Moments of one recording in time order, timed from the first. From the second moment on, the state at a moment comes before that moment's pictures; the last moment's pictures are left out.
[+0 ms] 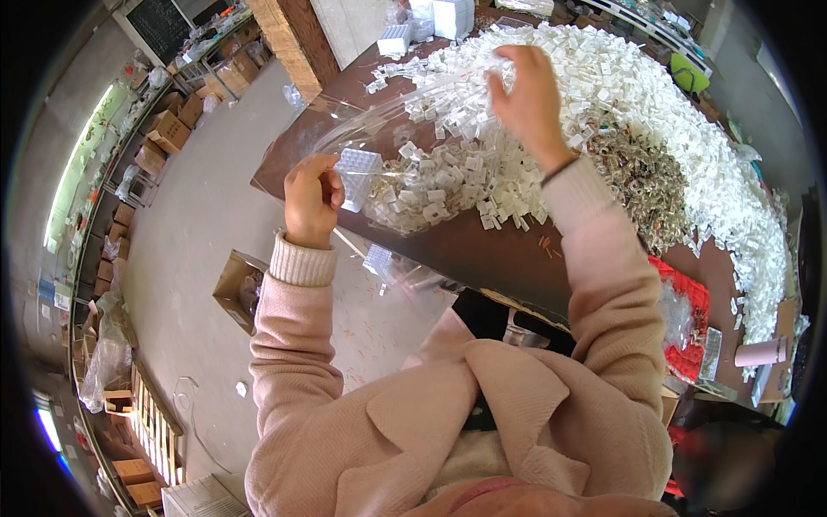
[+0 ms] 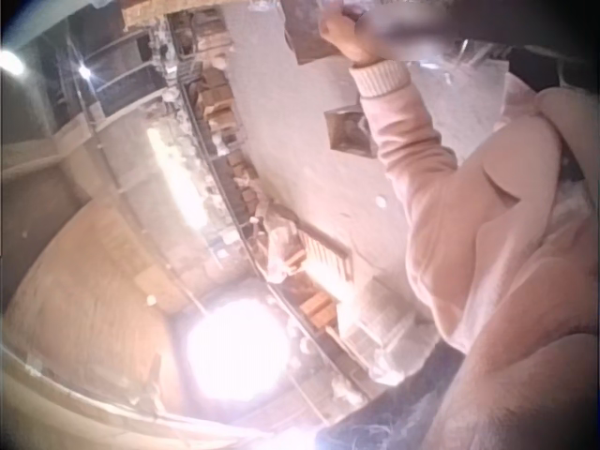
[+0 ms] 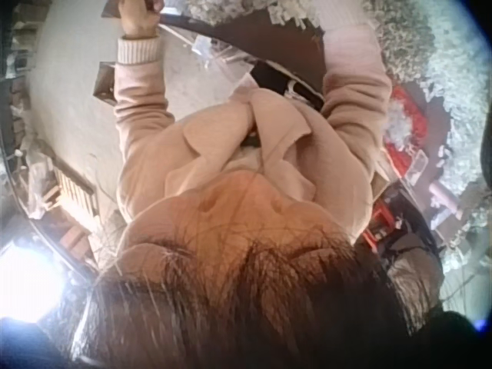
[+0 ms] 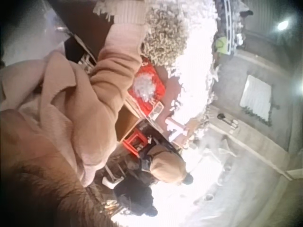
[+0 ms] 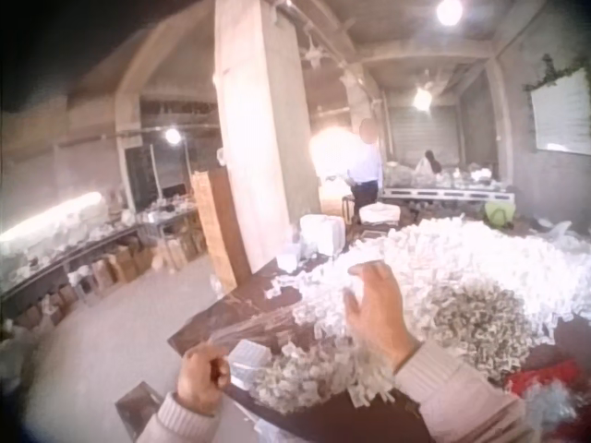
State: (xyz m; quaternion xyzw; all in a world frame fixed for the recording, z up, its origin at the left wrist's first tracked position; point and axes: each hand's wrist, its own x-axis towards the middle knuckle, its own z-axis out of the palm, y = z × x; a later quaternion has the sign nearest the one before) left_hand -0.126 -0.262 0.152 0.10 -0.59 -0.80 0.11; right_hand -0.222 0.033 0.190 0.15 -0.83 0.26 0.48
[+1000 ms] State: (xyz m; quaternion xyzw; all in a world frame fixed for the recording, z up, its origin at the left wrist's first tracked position) left_hand -0.285 -0.119 0.260 -0.52 -0.80 0.19 0.21; right_hand -0.089 -0.069 0.126 0.43 -0.75 0.27 0.43
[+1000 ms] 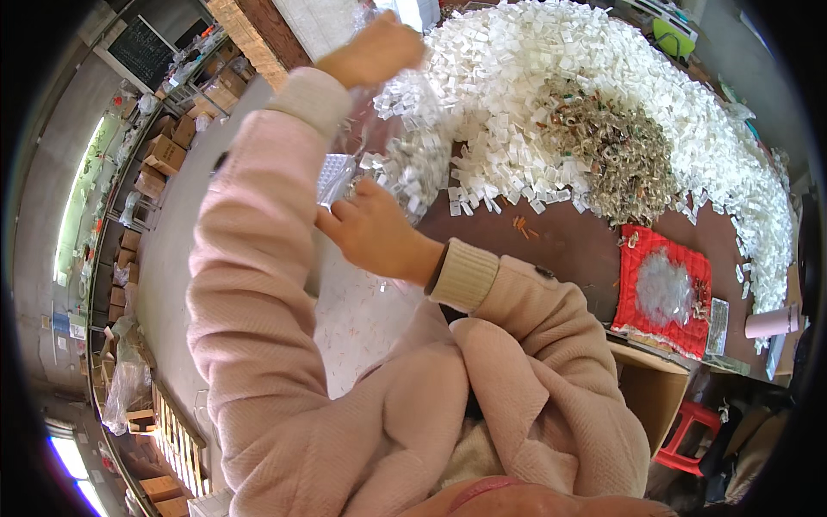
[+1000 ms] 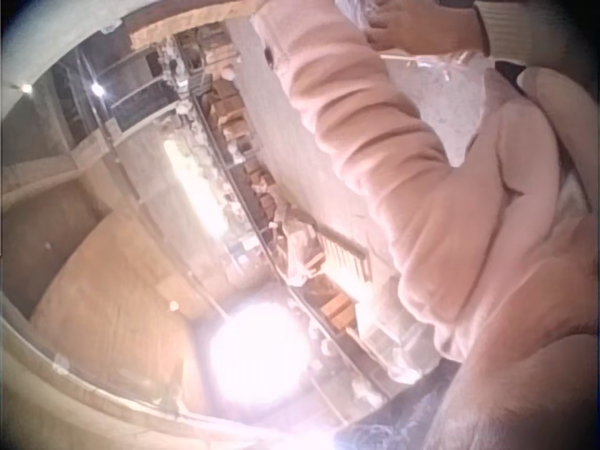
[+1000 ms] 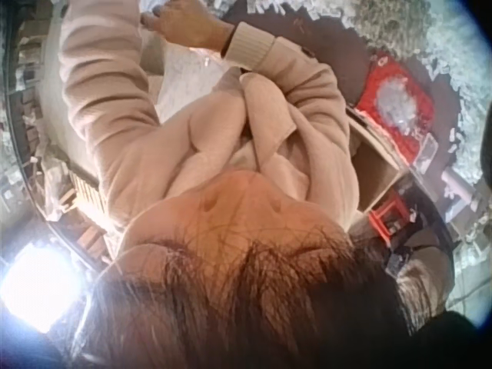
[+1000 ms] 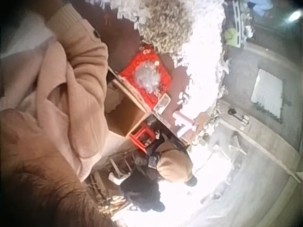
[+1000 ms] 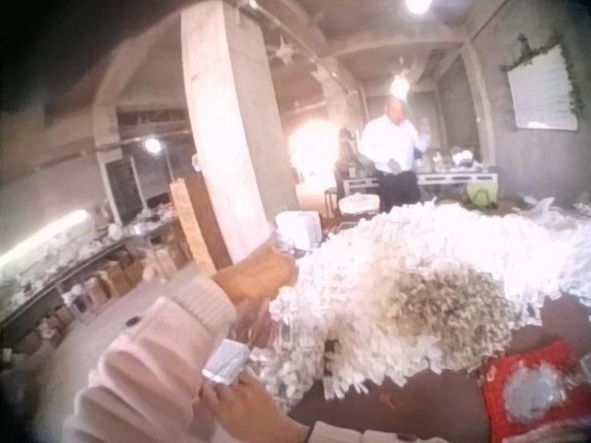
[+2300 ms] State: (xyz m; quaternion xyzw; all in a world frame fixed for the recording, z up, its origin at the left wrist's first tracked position) left_hand -0.084 -0.073 0.036 -0.31 -0.67 -0.67 -0.10; right_hand 0.028 0.237 0.051 -0.03 -0.68 0.69 0.26
